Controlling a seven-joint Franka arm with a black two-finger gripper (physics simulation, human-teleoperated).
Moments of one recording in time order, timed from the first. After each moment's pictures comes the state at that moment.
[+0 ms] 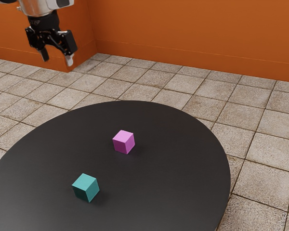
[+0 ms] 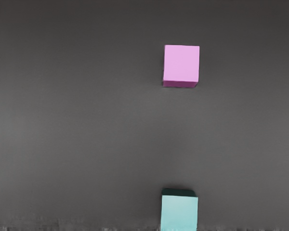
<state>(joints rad) -0.01 -0.11 0.04 -1.52 0.05 1.49 -0.02</state>
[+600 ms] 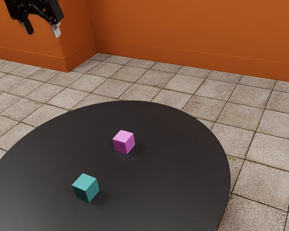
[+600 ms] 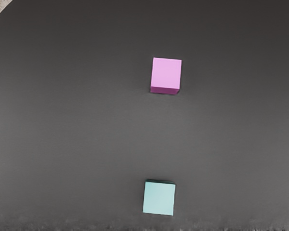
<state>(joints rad) -0.01 -0.08 0.01 -1.24 0.02 1.27 -0.08</state>
